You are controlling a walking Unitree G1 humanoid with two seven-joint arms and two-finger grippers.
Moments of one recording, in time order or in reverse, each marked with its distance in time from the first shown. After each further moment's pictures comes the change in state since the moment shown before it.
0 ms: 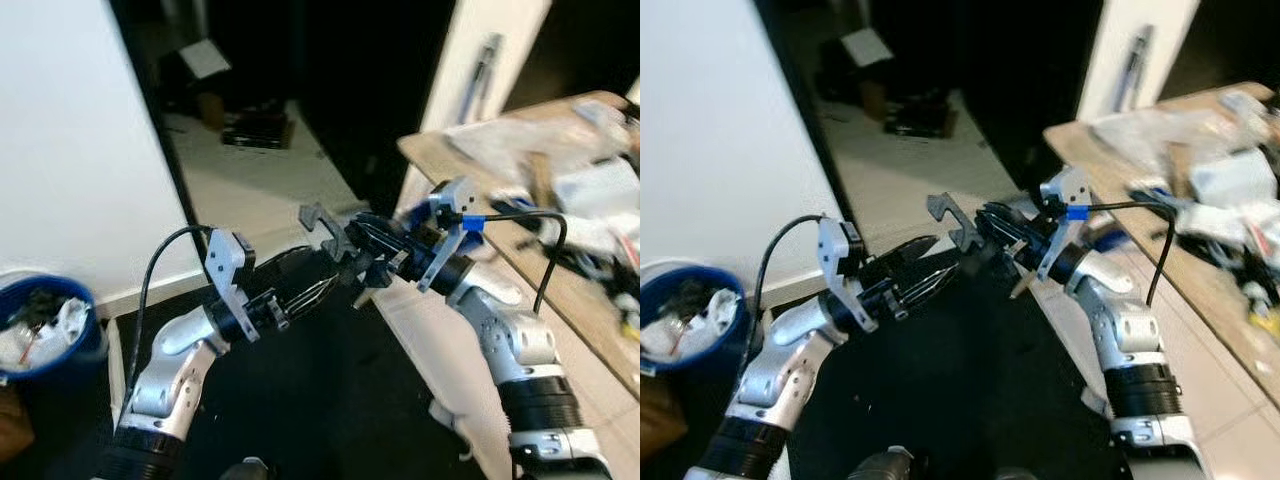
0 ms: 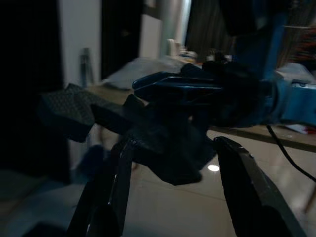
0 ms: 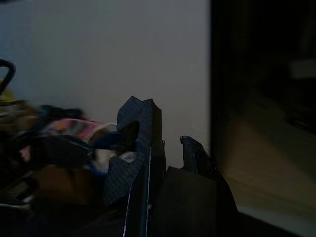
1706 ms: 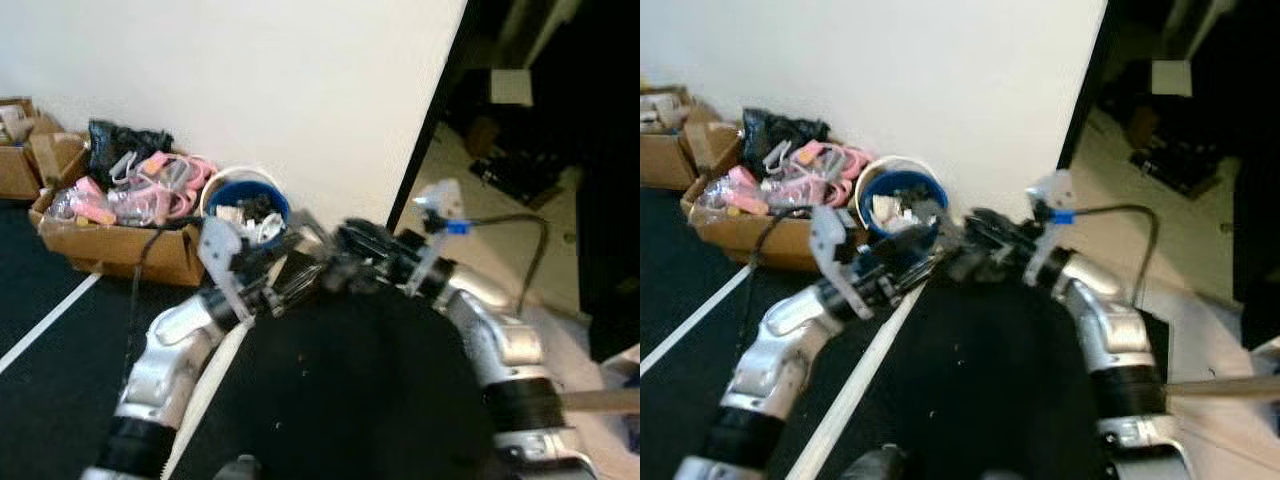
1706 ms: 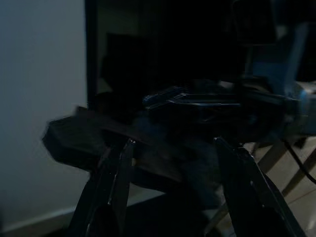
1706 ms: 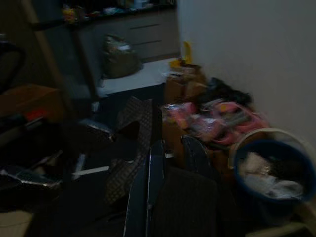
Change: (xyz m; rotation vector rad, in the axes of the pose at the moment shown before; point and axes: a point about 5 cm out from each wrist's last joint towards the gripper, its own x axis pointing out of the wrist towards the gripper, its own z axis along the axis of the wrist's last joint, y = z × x) left arm 0.008 0.004 0.002 0.001 -0.014 0.040; right arm 0.002 0.004 -0.004 -0.001 0.028 0.036
